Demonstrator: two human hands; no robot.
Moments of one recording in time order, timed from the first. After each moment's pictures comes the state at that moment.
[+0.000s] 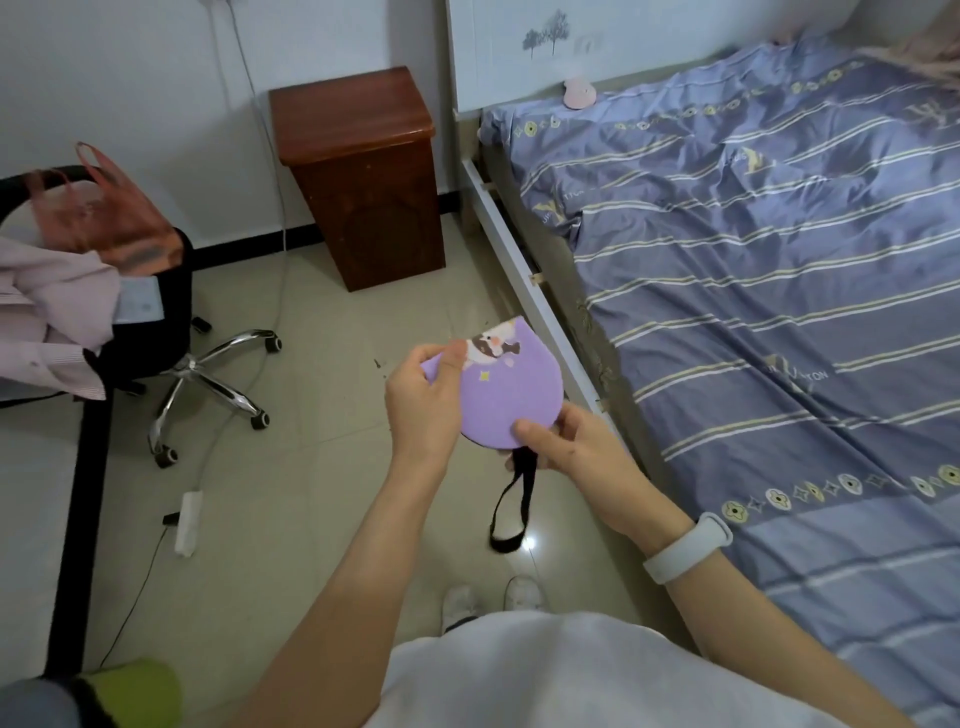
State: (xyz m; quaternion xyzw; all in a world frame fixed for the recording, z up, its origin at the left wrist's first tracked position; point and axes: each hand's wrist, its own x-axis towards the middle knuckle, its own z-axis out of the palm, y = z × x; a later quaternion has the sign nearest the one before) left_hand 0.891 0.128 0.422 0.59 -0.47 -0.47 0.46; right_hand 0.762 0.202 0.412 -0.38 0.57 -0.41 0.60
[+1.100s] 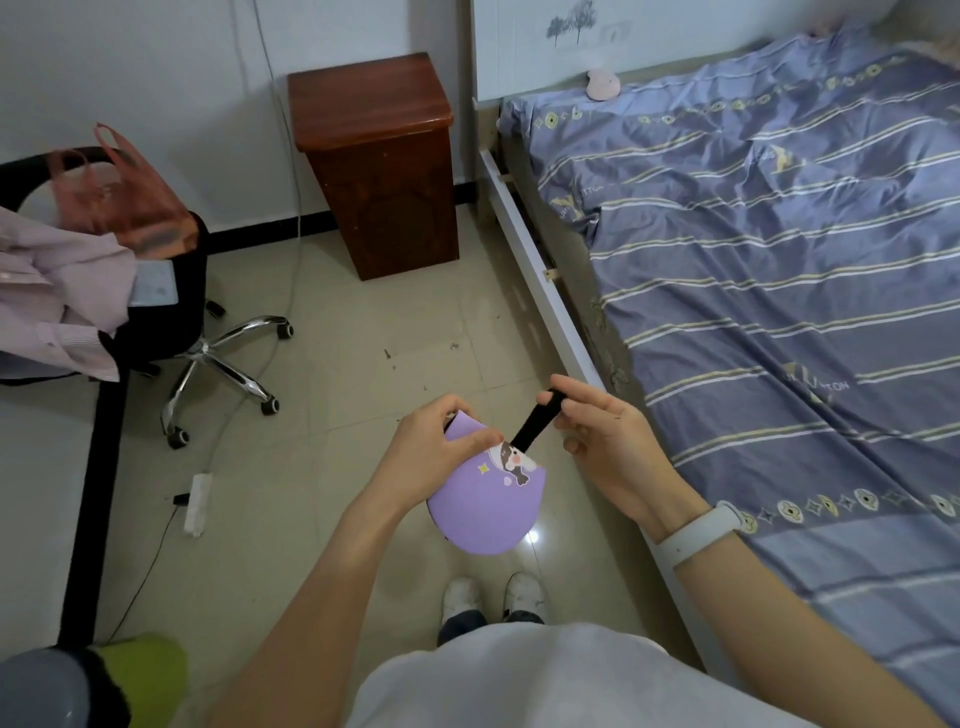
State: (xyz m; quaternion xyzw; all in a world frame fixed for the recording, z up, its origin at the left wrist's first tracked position) left_hand 0.926 0.134 0.389 0.56 -0.63 -0.51 0.18; right_hand 0.740 0.183 0.391 -0.20 0.56 -0.51 0.62
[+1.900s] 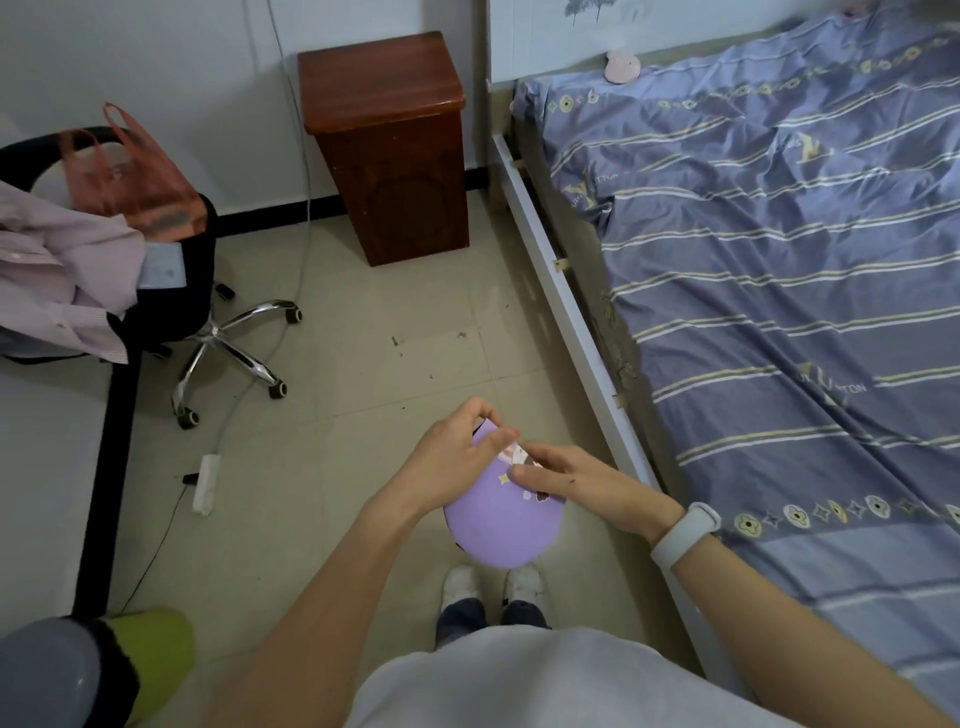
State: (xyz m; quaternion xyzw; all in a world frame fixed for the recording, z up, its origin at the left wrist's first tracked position) left_hand 0.905 0.139 0.381 0.54 -0.65 -0.52 0.10; right_hand 0.742 0.190 0.376 -0.49 0.54 -0.17 0.67
